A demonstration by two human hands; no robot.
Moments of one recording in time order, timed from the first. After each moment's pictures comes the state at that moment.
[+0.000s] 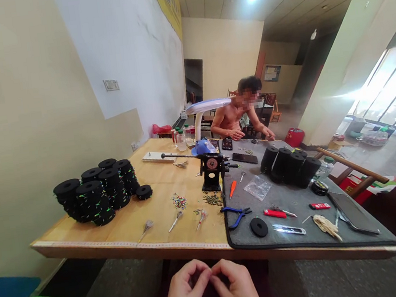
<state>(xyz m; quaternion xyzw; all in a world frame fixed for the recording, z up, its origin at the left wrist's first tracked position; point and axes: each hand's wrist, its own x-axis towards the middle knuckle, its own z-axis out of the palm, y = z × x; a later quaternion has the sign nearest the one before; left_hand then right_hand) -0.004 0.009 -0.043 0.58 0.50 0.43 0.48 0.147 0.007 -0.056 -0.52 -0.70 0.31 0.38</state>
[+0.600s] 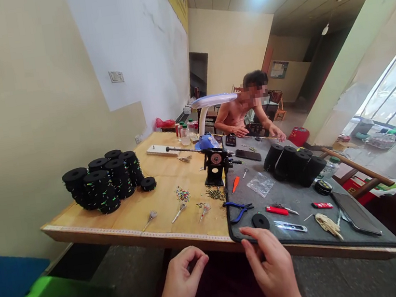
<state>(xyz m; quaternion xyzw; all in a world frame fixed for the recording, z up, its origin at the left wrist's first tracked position) -0.014 0.012 -0.034 0.63 0.52 0.44 0.37 0.192 0.003 0.010 -0.56 -0.68 0.17 0.45</state>
